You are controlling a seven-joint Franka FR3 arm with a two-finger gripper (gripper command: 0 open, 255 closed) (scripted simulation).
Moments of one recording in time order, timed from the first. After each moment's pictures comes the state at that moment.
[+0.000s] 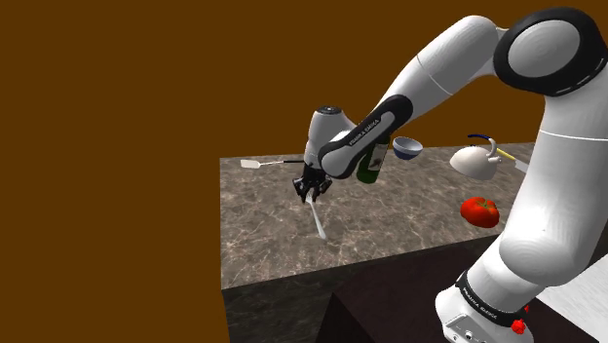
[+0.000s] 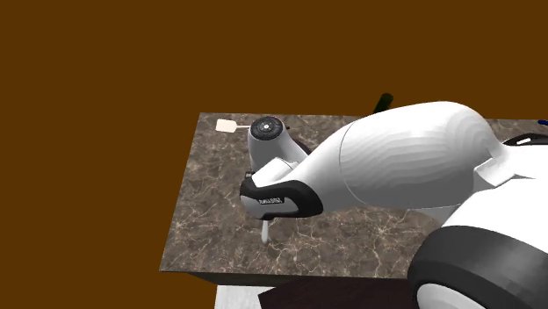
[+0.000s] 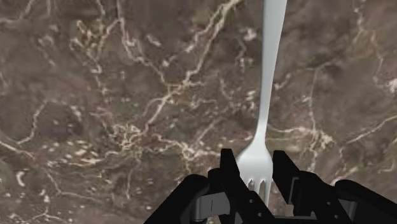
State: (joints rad) arm -0.03 0.31 0.24 -2.30 -0.20 2.65 0.77
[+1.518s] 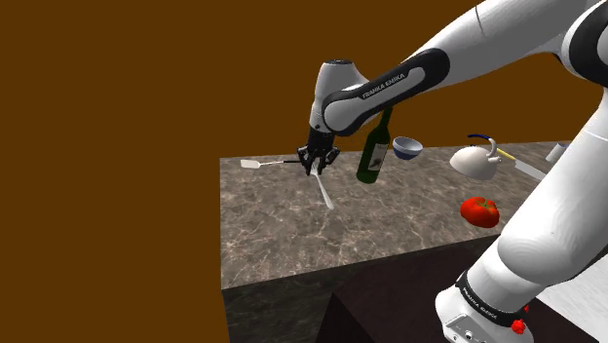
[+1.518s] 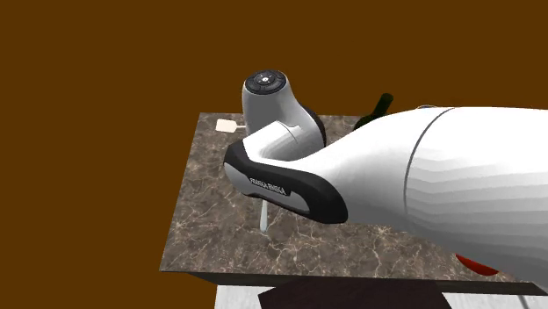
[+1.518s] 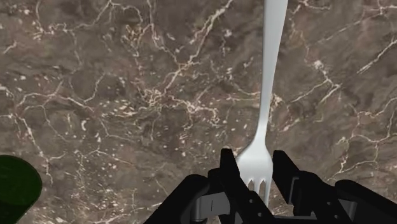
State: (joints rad) arm -0.06 0.05 0.29 -2.26 -0.06 2.37 0.66
